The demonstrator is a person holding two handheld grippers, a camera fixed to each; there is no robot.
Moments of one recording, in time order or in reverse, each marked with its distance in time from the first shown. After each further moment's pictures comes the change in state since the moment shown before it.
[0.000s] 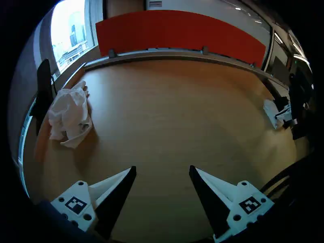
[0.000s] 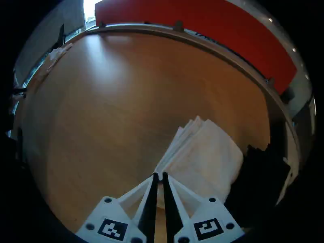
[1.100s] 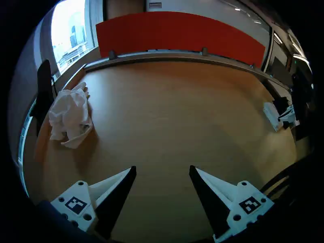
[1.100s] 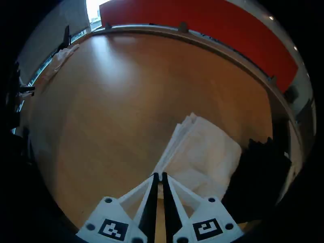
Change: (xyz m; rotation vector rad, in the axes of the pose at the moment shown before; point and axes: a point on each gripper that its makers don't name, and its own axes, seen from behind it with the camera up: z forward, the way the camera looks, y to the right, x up) left arm 0.000 0.000 -0.003 0.001 0.012 0.001; right arm -0.014 -0.012 -0.024 0.060 -0.007 0.000
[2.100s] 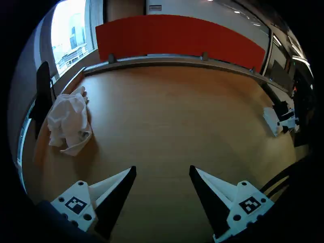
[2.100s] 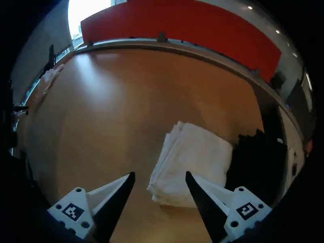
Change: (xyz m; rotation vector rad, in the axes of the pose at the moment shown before) left arm 0.022 -0.006 0.010 -0.015 0.032 -0.005; right arm 0.023 -0.001 -0.003 -0.096 0.109 0.177
